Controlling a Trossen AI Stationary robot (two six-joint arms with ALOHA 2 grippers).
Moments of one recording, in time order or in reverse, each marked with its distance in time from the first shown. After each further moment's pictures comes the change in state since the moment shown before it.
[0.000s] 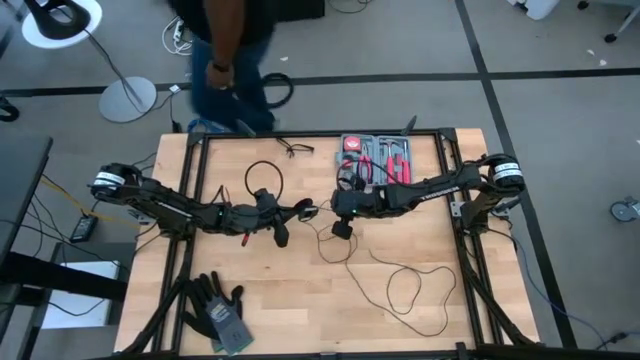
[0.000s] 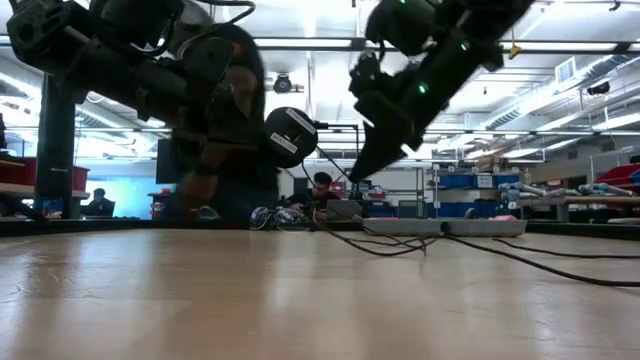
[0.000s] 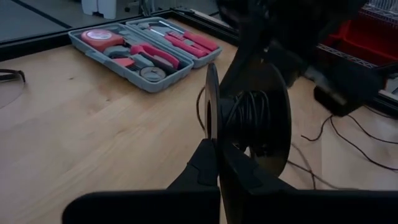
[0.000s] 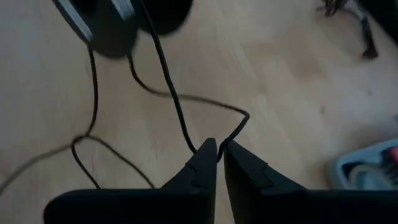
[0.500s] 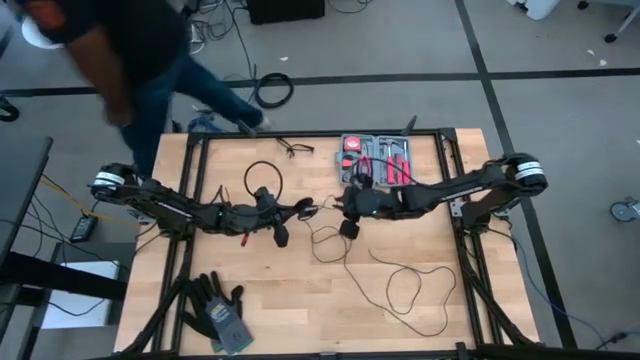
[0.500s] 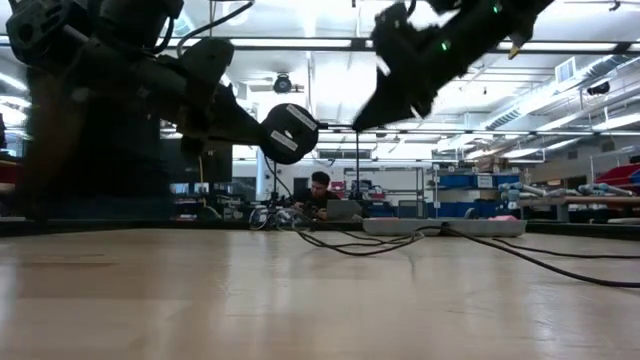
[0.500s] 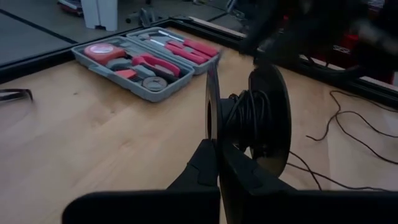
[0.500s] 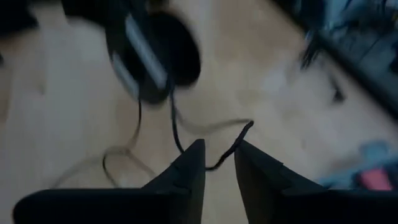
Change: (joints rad) left arm -0.001 0.000 -0.001 0.018 -0.016 0.075; right arm 0.042 -0.186 -0.085 0.126 0.068 -0.040
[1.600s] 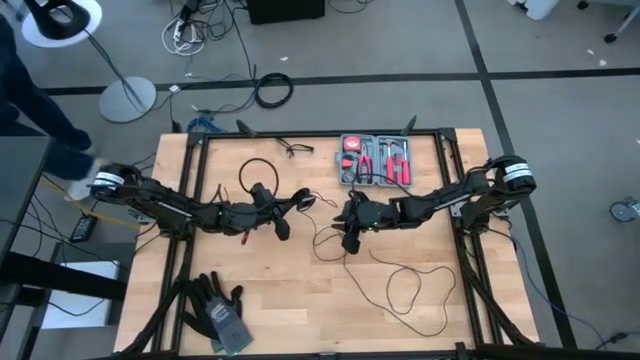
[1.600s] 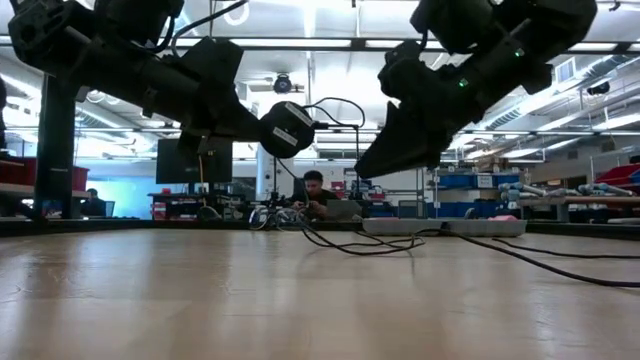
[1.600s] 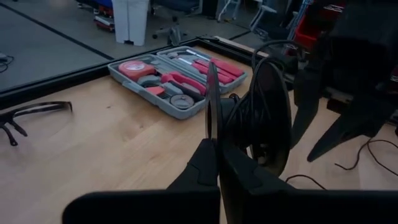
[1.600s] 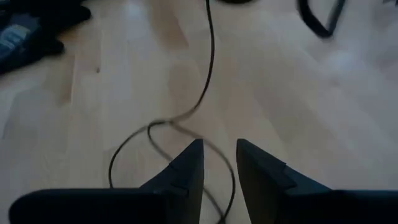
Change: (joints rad) left arm 0.011 0.000 0.000 0.037 -0.113 -0.003; right arm 0.042 0.105 -0.162 0.262 -0.166 0.188
